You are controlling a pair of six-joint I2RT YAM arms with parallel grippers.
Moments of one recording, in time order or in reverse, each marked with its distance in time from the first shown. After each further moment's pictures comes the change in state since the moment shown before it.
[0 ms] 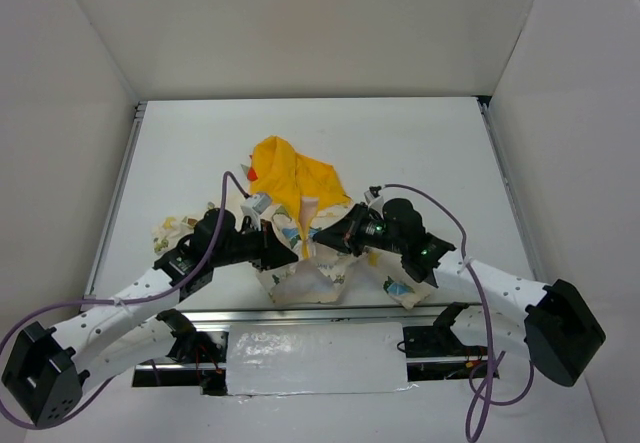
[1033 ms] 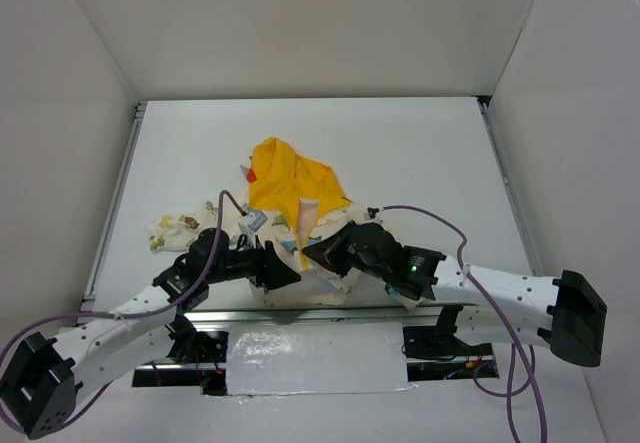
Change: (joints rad) left arm -0.016 -0.100 -0.192 0.138 0.053 -0.056; right arm 0.380 -0.026 0.119 -0.330 0.574 0.248
